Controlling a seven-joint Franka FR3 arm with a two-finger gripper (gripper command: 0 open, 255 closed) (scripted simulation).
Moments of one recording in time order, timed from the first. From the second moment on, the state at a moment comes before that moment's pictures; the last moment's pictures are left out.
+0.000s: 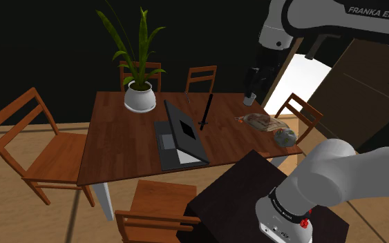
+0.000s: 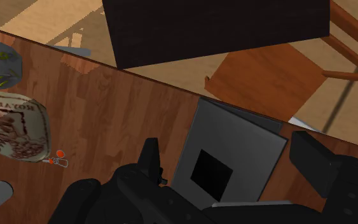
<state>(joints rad) 0.00 -0.74 -0.05 -2.40 -0.09 1.58 0.07</state>
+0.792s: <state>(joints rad) -0.02 -0.46 -0.17 -2.38 -0.13 1.92 -0.04</state>
